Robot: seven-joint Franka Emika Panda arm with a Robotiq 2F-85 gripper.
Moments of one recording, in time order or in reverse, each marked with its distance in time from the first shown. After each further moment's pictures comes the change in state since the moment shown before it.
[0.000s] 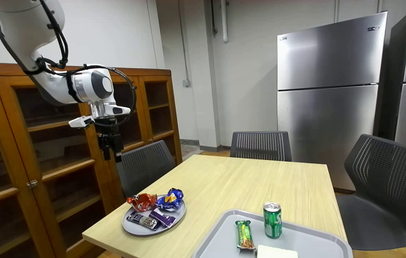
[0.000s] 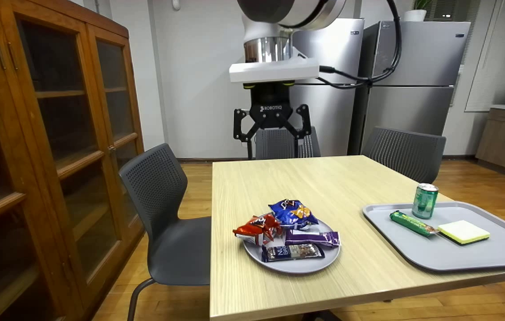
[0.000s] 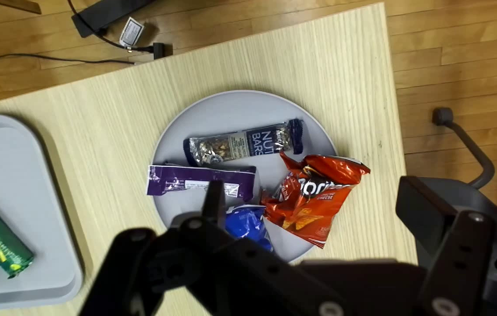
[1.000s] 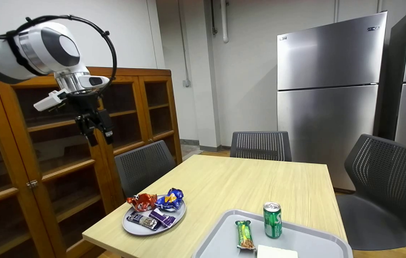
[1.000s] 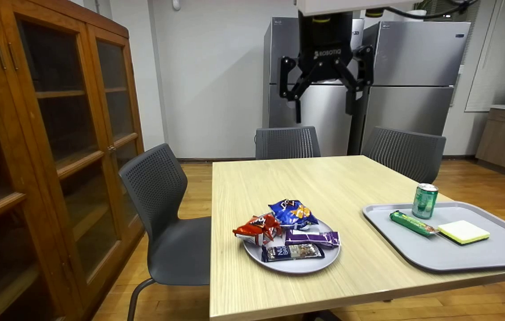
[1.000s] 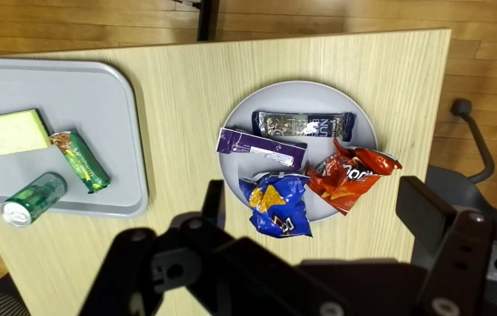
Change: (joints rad) arm -0.153 -0.479 0.158 -0.340 -0.027 -0.009 -0.167
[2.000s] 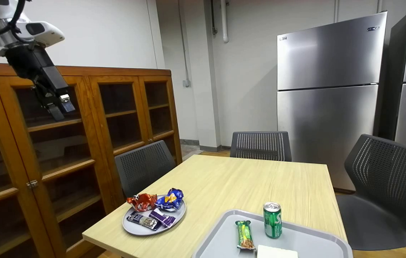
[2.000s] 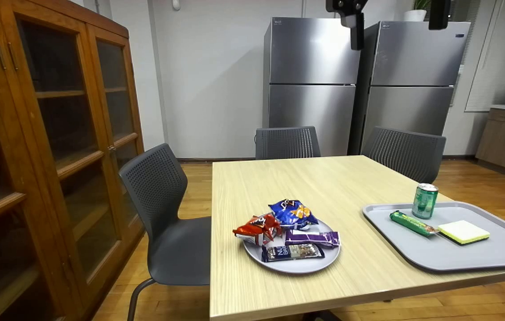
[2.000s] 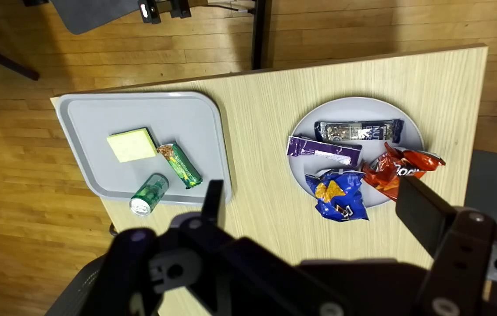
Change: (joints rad) arm -0.027 -0.429 0.098 -0.043 0.078 -0.360 0.036
